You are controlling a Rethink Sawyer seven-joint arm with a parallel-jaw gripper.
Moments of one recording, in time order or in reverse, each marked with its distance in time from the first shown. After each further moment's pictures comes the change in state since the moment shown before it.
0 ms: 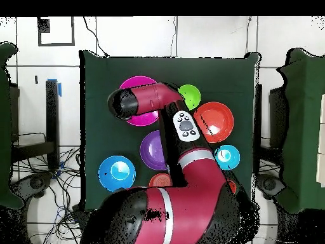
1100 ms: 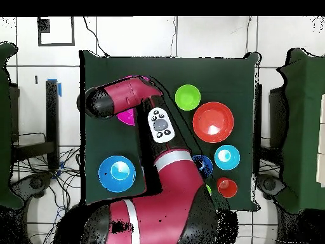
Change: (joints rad) arm 0.095 -0.058 -0.002 -0.024 -0.025 0.000 0.000
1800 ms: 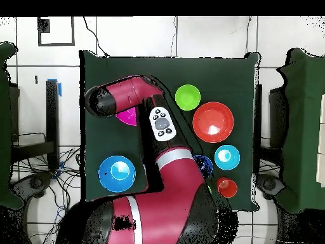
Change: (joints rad) arm -0.003 0.020 0.000 -0.020 -0.012 0.000 0.000
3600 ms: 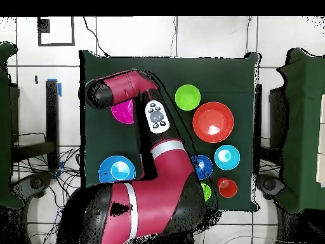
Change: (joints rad) arm 0.030 0.117 0.011 -0.162 -0.005 0.000 0.000
